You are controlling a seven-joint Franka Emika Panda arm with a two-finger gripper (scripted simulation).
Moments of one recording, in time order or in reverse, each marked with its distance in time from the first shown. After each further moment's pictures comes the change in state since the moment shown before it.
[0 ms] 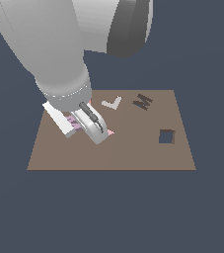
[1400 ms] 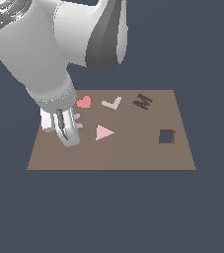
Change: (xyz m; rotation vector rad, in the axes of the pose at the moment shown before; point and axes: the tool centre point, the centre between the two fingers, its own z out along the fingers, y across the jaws) arm 0.021 0.042 0.037 0.007 0.001 0.391
